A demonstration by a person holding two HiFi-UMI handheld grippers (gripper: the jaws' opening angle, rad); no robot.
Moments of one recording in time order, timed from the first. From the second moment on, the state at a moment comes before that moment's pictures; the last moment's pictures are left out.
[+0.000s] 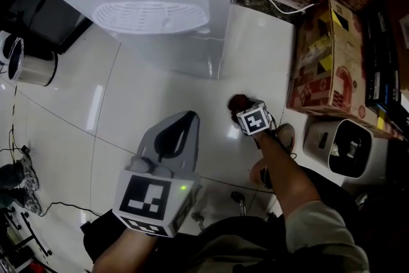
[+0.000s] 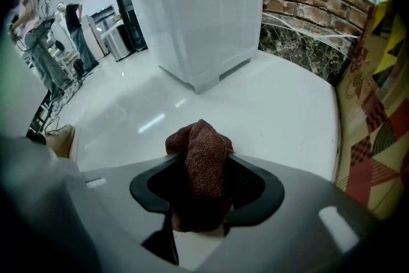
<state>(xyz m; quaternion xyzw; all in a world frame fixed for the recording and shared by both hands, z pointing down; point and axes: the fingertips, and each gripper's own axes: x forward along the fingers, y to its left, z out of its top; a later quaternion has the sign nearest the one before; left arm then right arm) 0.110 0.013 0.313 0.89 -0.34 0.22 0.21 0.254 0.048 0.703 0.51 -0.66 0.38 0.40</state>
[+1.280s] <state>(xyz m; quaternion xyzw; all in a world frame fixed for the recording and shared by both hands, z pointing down) 0.120 0.037 0.173 0.93 -0.37 0.06 0.04 0.306 0.095 0.144 0.70 -0.71 0.08 0.04</state>
